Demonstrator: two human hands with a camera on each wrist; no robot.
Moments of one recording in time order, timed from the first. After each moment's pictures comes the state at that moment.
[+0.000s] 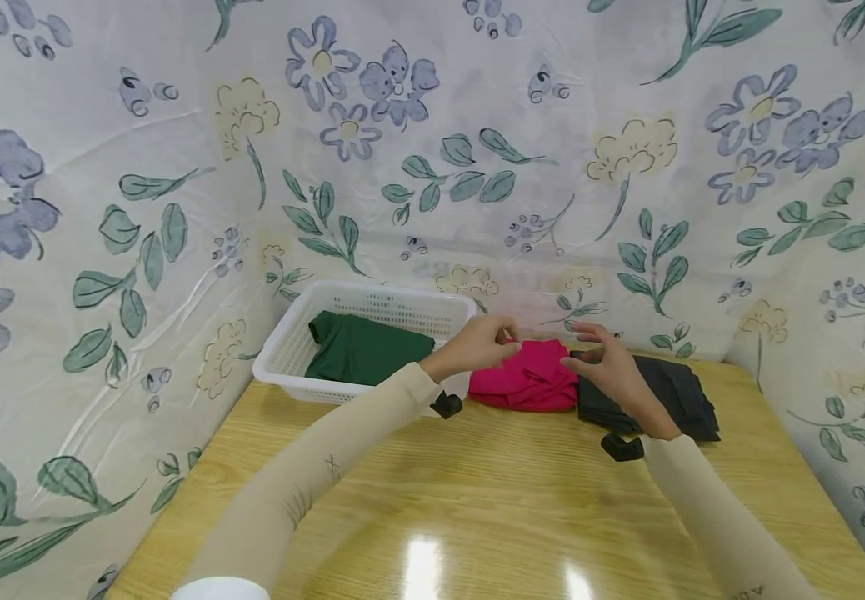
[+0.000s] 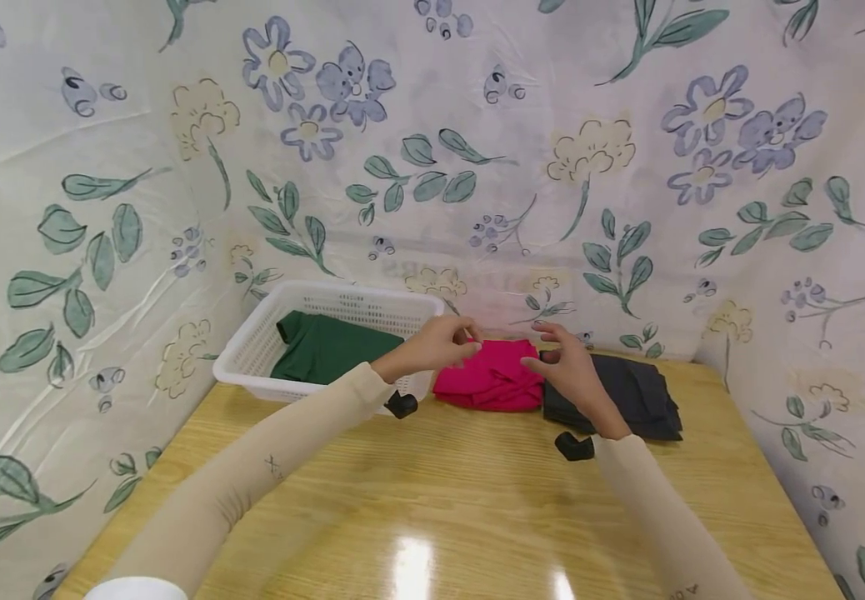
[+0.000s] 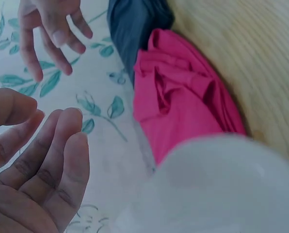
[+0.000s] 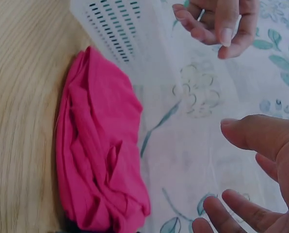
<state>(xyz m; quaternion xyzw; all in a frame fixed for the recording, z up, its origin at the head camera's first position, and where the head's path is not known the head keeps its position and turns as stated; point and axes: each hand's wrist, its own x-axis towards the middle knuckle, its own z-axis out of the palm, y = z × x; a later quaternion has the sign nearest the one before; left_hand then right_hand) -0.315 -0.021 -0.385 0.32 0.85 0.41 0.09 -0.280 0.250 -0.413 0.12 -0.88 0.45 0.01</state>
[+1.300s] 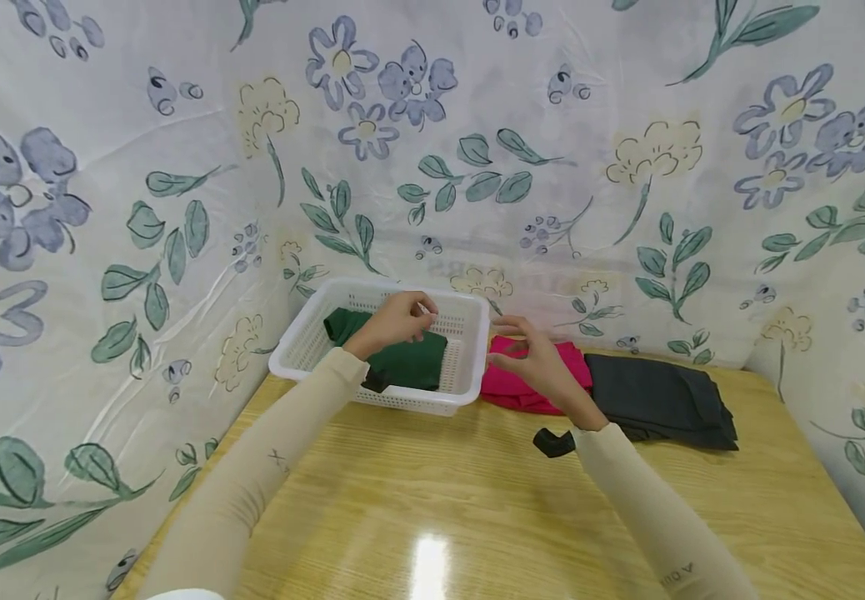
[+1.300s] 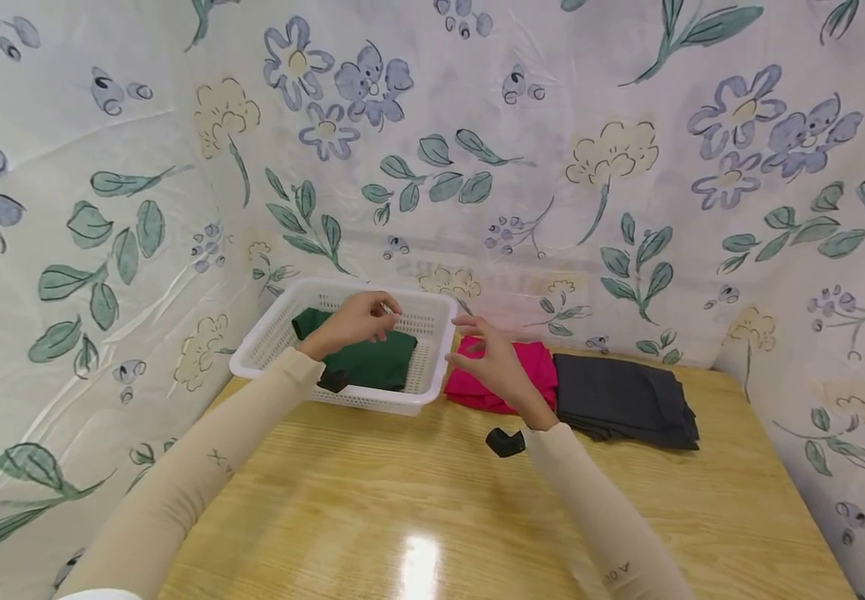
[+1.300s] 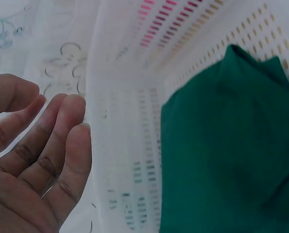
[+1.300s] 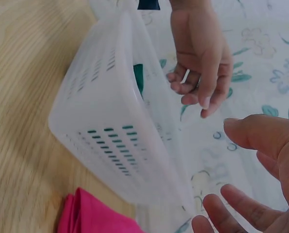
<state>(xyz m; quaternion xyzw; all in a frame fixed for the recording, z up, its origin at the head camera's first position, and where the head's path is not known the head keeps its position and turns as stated) -0.337 -0.159 -0.383 0.19 0.88 0.44 0.04 -0.289 0.131 -0.405 0.22 -0.83 0.52 -0.03</state>
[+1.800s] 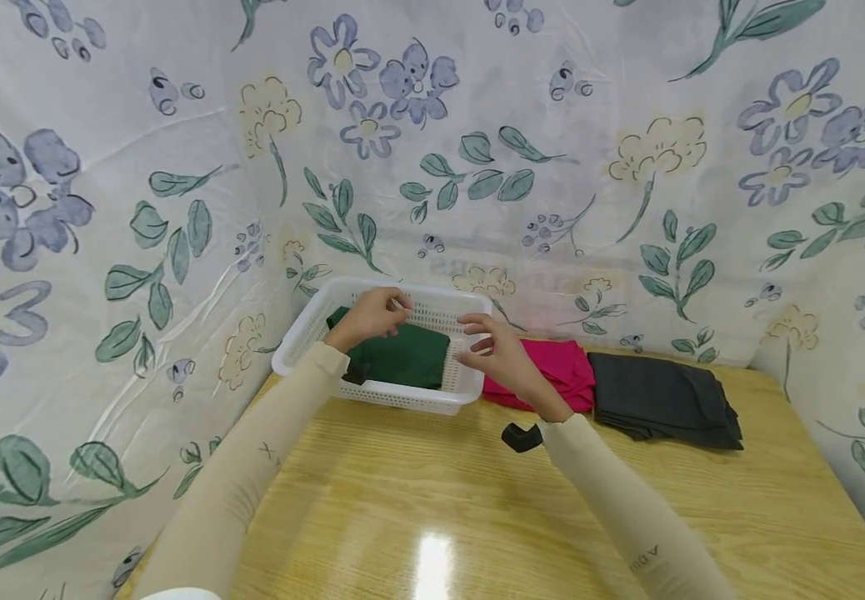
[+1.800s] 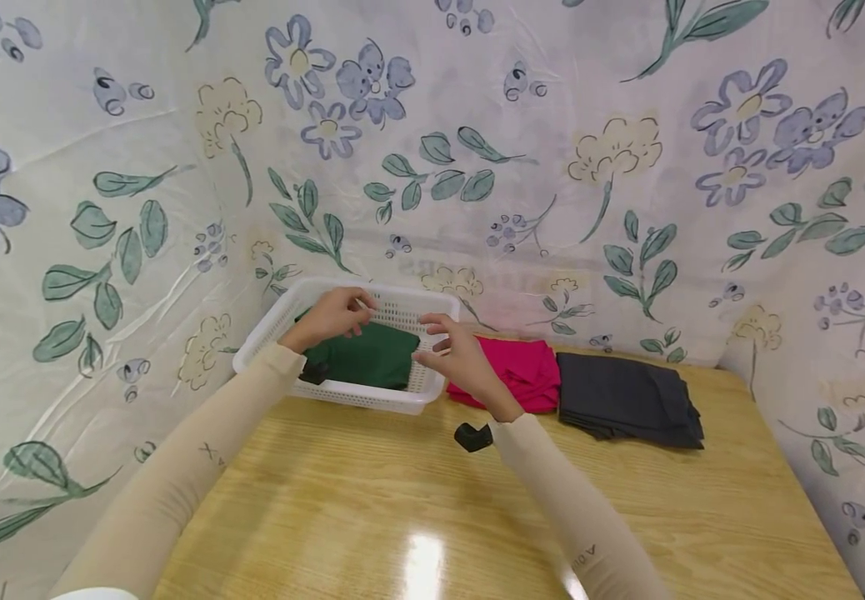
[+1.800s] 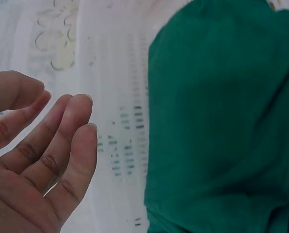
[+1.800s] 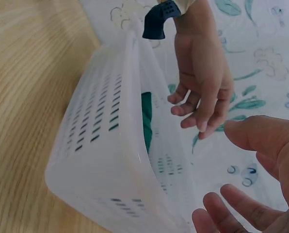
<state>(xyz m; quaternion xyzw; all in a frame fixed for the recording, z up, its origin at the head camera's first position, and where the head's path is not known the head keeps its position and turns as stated) -0.345 -0.201 -0.387 0.14 0.90 0.42 0.04 -0.290 0.082 -0.405 0.26 -0.81 0.53 -0.05</state>
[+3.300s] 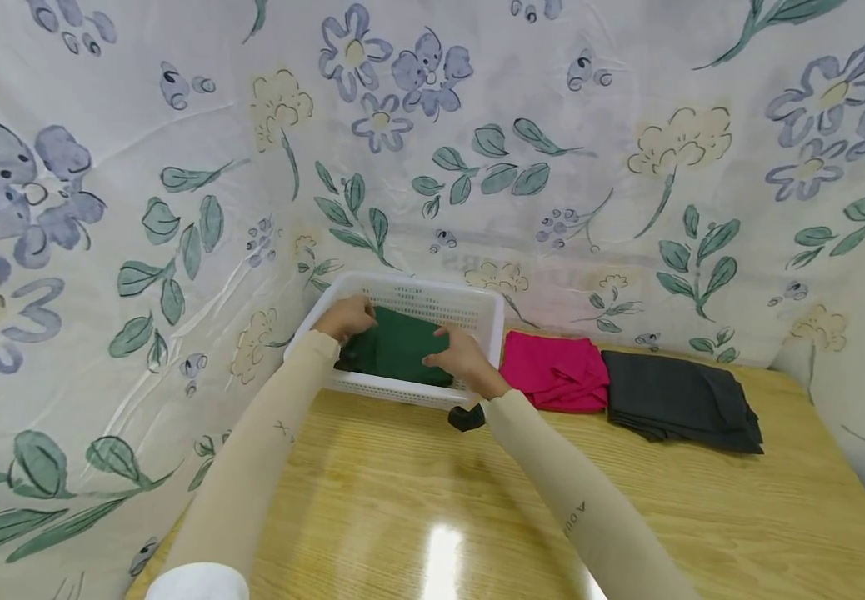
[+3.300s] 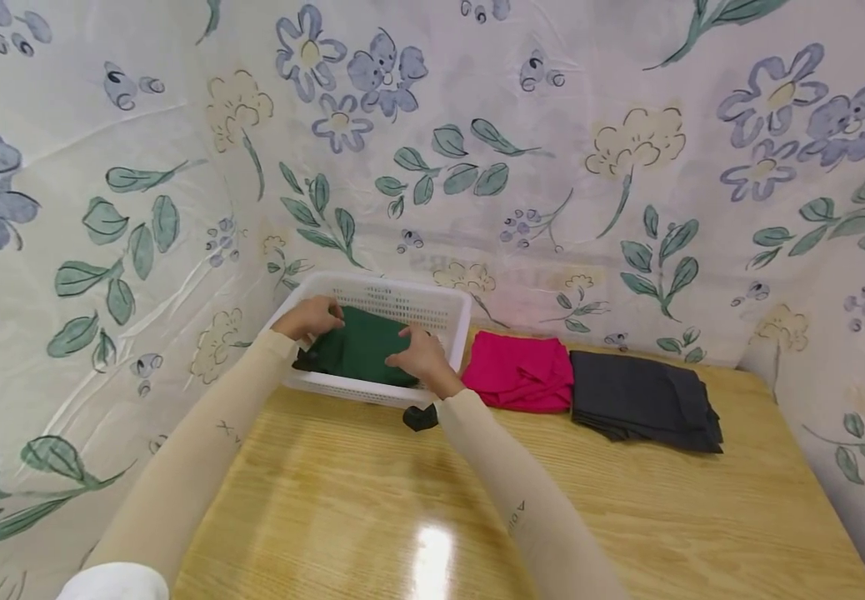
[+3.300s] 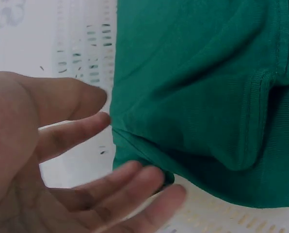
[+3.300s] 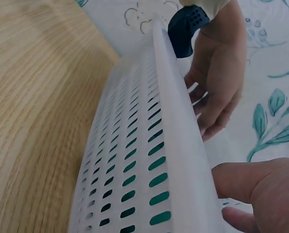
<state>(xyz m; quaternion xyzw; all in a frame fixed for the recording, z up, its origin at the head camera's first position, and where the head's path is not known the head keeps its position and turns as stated) -0.354 -0.253 -0.394 0.01 0.95 0.26 0.15 -0.313 -0.005 -0.431 0.13 -0.85 0.48 -0.15</state>
